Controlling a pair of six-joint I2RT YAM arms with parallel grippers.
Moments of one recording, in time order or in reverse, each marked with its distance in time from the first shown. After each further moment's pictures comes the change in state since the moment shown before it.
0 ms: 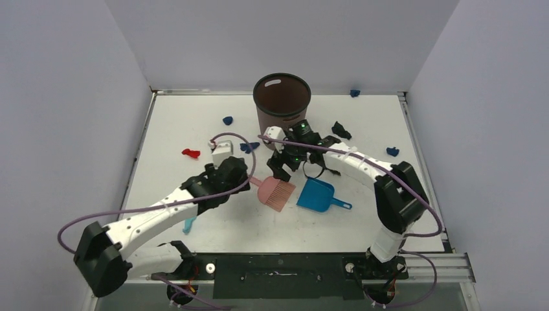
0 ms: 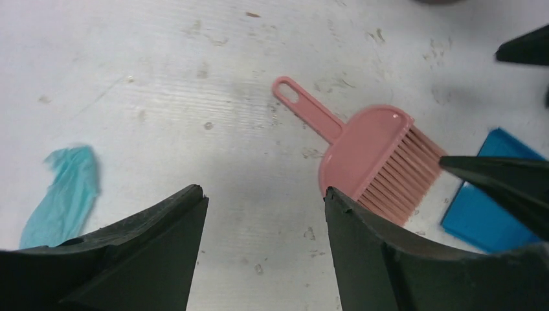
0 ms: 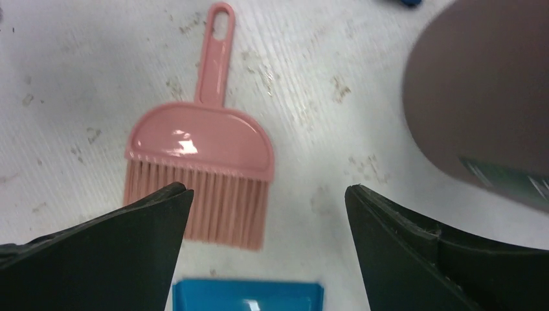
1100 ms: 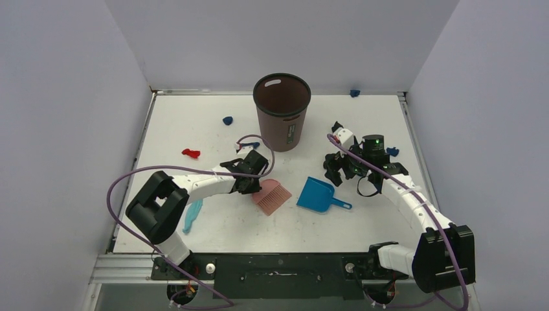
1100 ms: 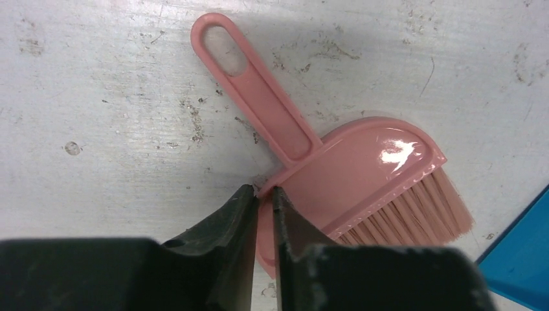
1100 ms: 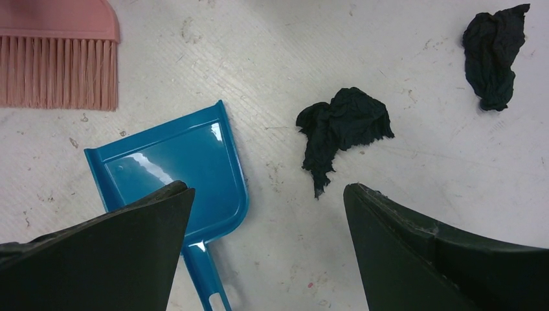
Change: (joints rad) left arm 0.090 0.442 0.084 0.139 0.244 -0.068; right arm -0.429 -0.497 -0.437 0.035 -0.045 -0.017
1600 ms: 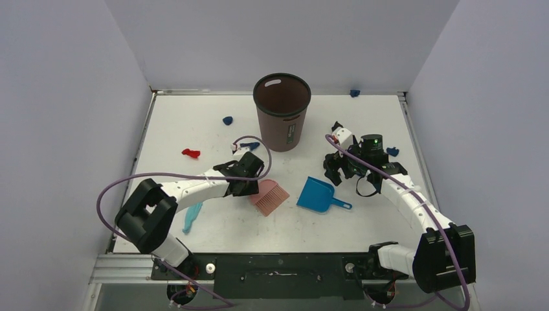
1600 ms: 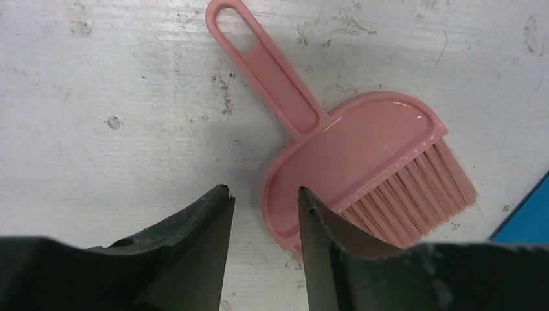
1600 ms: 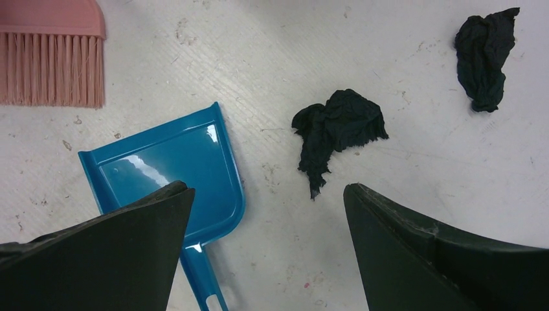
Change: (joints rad) left arm 0.000 -0.110 -0.045 -0.045 -0.016 0.047; right arm 0.018 0.000 0.006 0.003 0.034 0.000
